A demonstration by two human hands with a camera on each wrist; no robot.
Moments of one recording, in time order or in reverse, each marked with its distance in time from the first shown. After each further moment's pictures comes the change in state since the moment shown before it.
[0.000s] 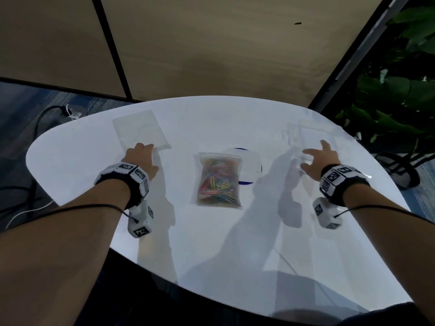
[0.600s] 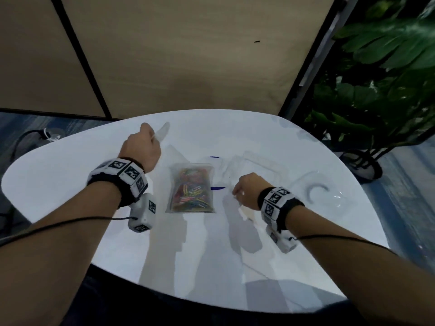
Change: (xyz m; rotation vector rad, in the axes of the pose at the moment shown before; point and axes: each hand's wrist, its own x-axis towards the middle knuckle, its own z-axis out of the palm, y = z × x) left_hand -0.043 0.099 -0.080 -0.345 0.301 0.117; right_hand -0.111 -0.075 0.001 0.030 -0.220 -0.455
